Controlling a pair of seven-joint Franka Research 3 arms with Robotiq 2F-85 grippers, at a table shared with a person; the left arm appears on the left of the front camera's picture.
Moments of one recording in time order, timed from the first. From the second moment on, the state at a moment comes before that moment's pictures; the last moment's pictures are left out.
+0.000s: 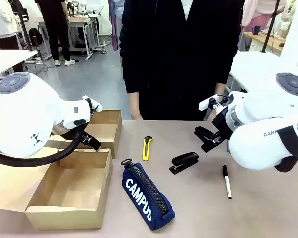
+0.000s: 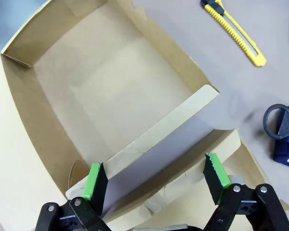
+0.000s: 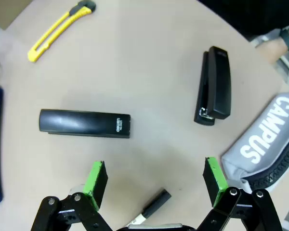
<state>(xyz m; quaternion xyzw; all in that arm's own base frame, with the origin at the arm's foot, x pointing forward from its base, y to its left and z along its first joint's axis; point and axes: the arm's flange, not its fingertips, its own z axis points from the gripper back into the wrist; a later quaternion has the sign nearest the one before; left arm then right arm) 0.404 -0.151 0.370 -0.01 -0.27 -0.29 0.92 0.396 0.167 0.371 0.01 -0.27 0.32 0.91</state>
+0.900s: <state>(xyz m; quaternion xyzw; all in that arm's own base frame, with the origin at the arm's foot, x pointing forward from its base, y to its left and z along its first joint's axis) 0.404 -0.151 0.370 -0.01 -0.27 -0.29 0.92 0.396 0.167 0.371 0.01 -0.27 0.32 0.91</state>
